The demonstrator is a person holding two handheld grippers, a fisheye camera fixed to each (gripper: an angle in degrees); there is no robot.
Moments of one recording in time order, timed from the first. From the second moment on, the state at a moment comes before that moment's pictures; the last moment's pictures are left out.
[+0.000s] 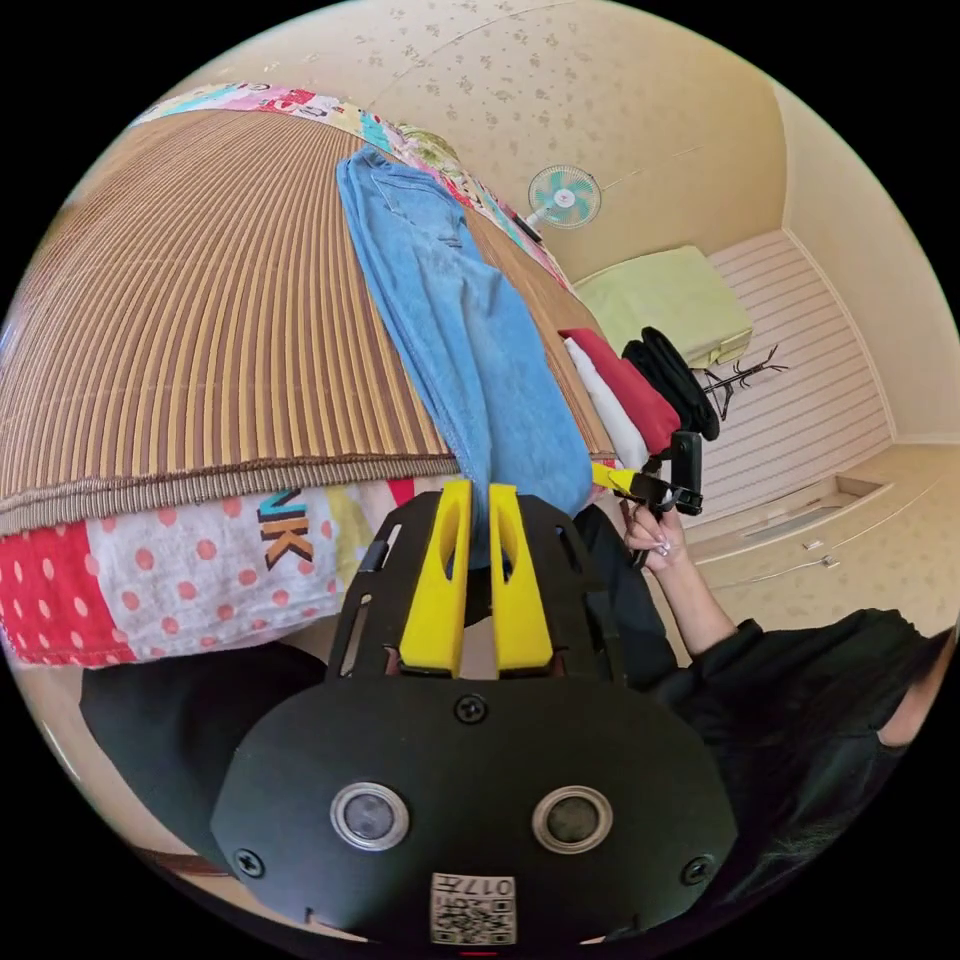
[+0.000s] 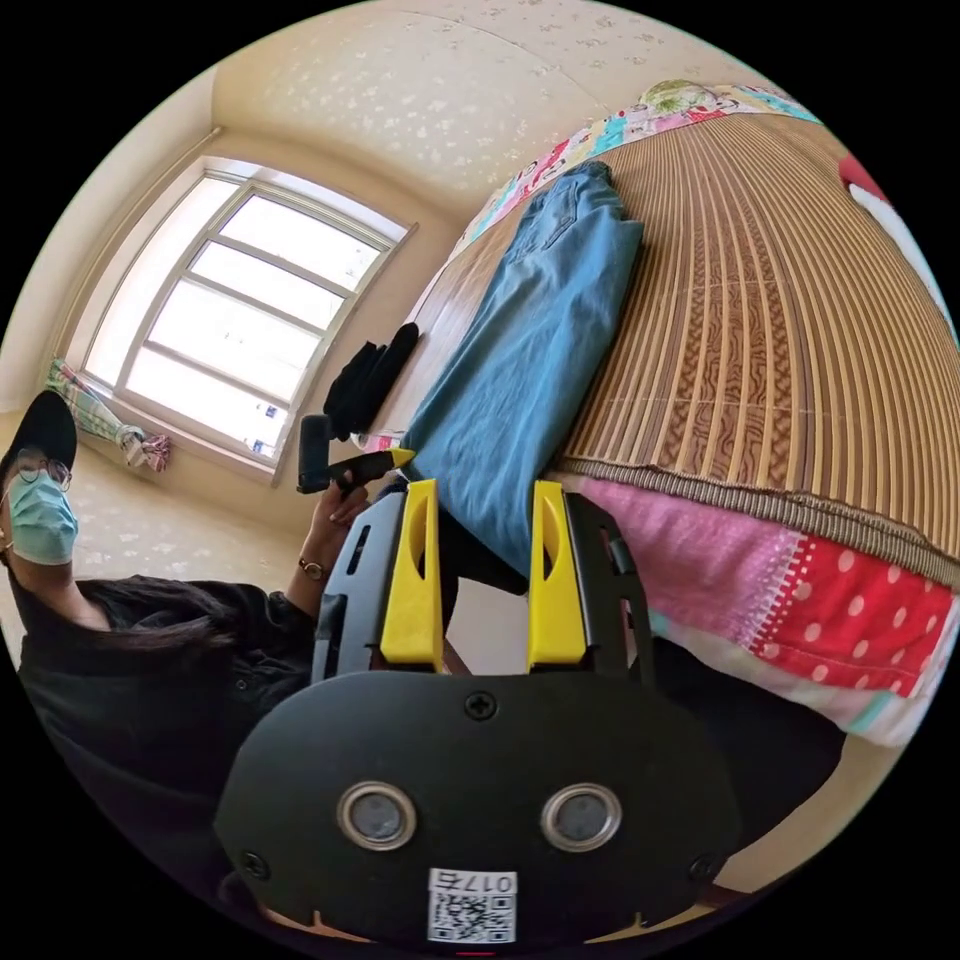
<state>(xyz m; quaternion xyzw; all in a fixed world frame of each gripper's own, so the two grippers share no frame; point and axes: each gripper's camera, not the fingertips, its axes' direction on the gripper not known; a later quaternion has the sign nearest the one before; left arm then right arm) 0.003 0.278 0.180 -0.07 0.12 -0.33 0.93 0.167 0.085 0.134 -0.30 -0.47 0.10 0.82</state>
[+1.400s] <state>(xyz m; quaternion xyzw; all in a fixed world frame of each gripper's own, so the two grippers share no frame) 0.049 -0.007 -0.090 0.21 0.18 -0.19 0.94 0.221 -0.281 0.033 0.00 -0.56 0.12 0.82</state>
